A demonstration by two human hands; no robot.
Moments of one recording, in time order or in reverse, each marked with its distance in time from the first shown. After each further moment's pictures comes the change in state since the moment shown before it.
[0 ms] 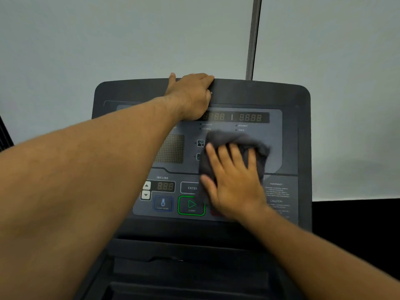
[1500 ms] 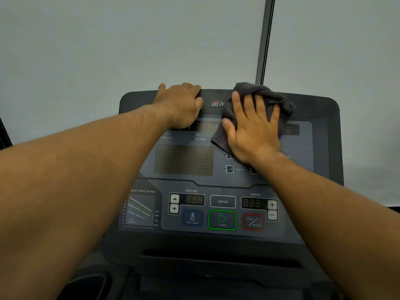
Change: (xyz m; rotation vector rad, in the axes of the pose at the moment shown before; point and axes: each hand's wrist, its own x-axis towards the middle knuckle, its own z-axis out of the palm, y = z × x) left_hand -0.015 -0.087 -0.009 0.038 -0.023 -0.049; right_hand 0.129 0.003 -0.021 -0.029 0.048 0.227
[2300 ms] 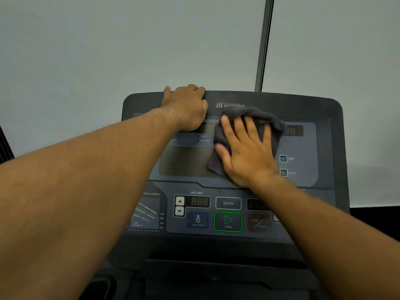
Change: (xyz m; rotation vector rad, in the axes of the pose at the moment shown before) left_hand 0.002 0.006 0.003 0.008 0.013 -0.018; right_hand -0.039 -0.020 0.011 -0.012 -0.031 -0.111
